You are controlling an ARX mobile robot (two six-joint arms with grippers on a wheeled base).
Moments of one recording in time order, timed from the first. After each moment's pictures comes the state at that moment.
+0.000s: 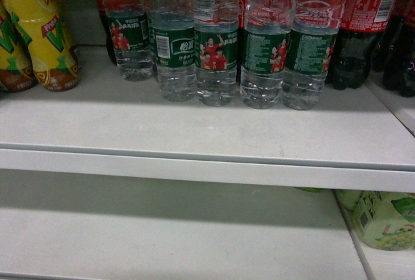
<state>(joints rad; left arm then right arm) 0.00 0.01 0.01 0.00 0.00 0.00 -0.01 0.43 0.43 -0.07 -0.42 0.13</state>
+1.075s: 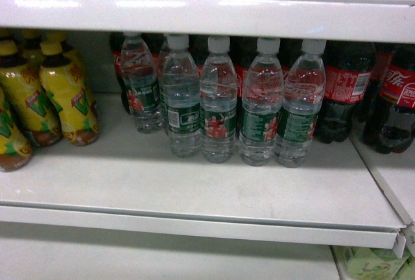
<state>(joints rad) 0.00 0.01 0.01 0.00 0.00 0.00 -0.01 0.42 0.43 -0.07 -0.42 0.14</state>
